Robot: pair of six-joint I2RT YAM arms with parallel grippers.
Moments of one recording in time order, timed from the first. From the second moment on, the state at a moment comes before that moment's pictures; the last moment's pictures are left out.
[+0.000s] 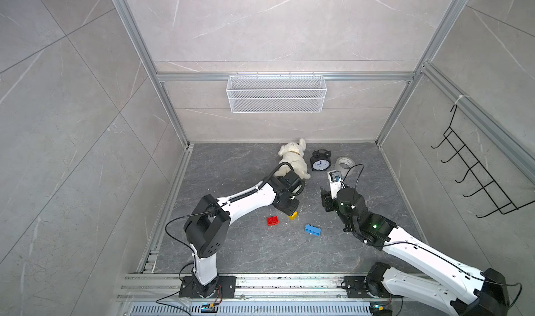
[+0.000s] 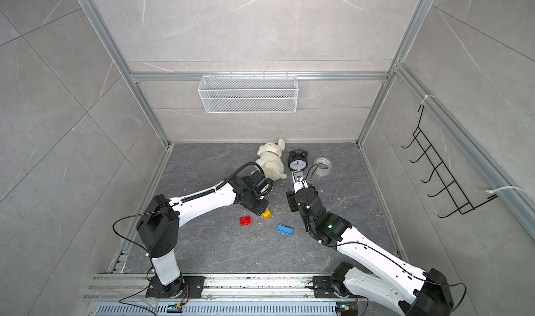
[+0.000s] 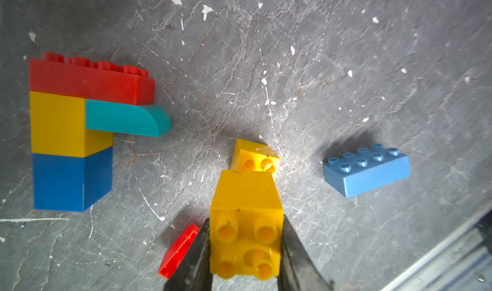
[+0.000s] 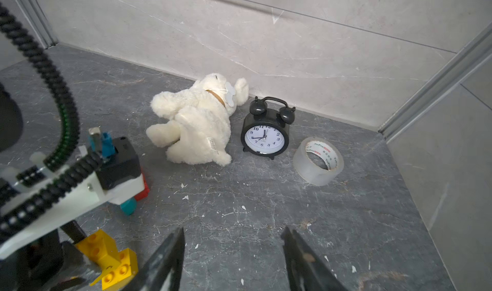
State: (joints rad) left arm -0.88 1.84 1.42 -0.81 0.05 -0.21; right arm 0.74 0.98 0.73 -0.18 0.55 0.08
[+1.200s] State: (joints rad) left arm -0.90 1.91 1.48 -0.84 0.03 -0.08; right arm 0.71 1.04 0.73 -0.17 0.54 0.11
